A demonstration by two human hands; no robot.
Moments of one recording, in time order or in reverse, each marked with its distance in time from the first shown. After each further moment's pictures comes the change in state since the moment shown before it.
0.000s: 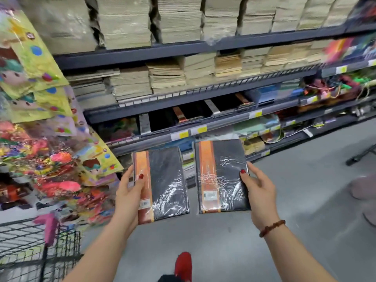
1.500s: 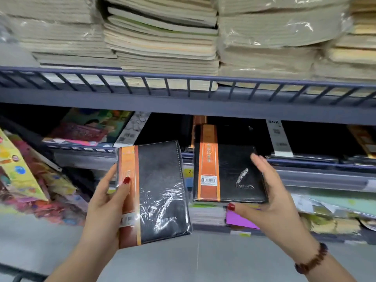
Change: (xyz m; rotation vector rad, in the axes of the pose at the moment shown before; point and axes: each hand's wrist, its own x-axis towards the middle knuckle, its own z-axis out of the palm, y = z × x) left_hand 0.248 -0.087 0.155 -0.113 0.490 0.097; right_hand 0.390 0.107 0.117 -0.468 -0.903 -0.342
